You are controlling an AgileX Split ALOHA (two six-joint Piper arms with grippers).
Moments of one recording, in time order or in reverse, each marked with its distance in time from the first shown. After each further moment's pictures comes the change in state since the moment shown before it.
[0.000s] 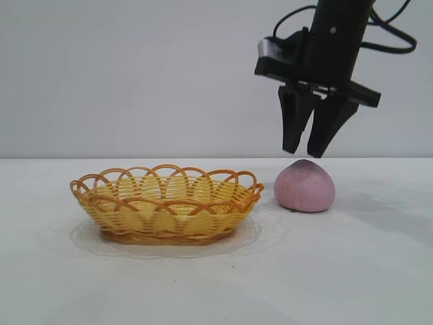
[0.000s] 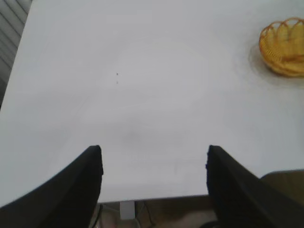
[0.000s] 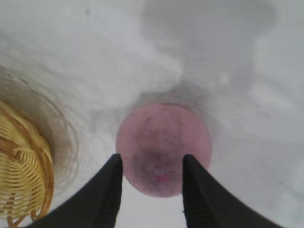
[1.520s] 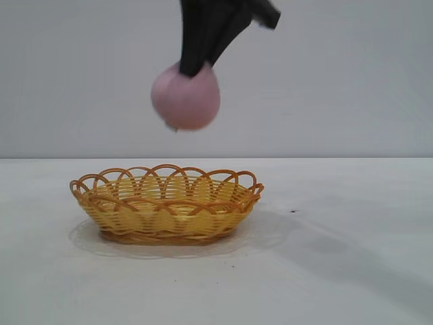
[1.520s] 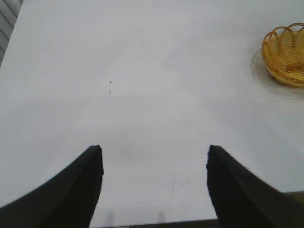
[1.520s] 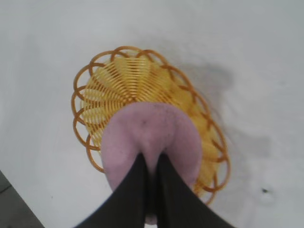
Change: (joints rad) left arm 0.000 -0.017 0.069 -0.005 -0.159 -0.020; right arm 0.324 -0.149 -0.006 0.000 -0.032 -0.104
